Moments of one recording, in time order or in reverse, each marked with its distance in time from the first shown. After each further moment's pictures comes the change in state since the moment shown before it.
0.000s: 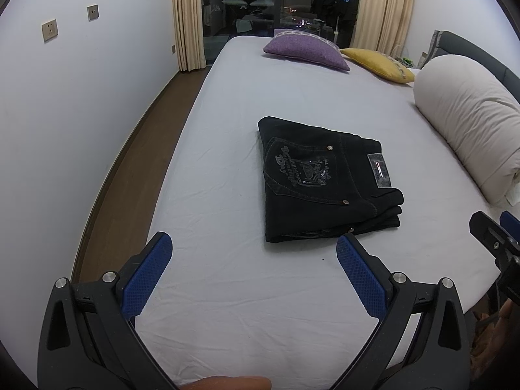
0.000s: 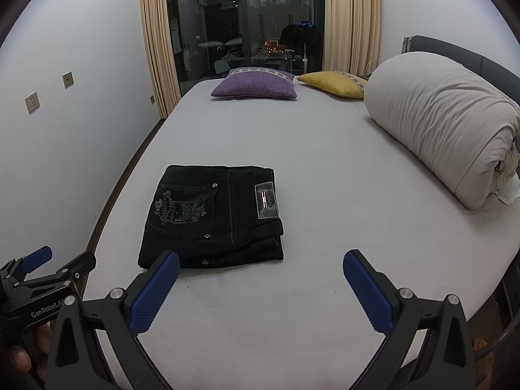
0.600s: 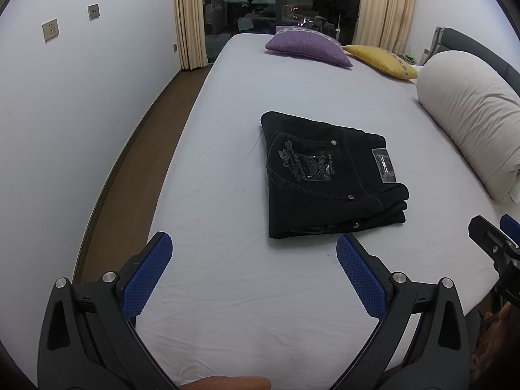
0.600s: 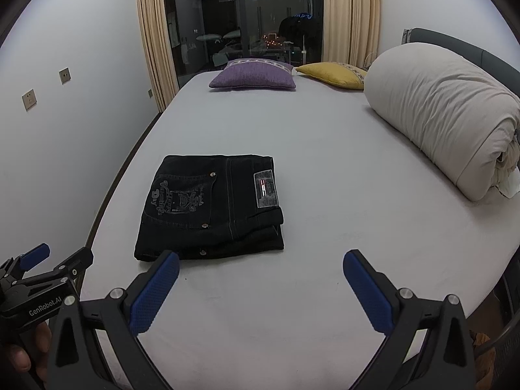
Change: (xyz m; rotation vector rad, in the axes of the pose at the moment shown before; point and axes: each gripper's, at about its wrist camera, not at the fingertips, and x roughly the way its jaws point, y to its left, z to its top) left arm 0.008 0.002 -0.006 0.007 0.007 0.016; right arm 0.008 -0.003 -0.005 0.006 0.035 0.001
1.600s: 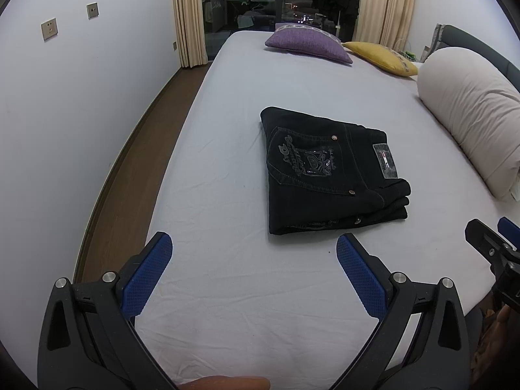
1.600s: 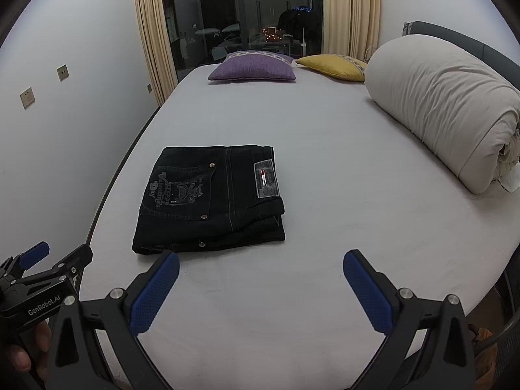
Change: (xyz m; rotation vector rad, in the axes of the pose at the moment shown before) left arm 0.004 -0.004 -0.002 0.006 0.008 0.005; right arm 0.007 -0.001 -0.009 0.007 0.027 0.004
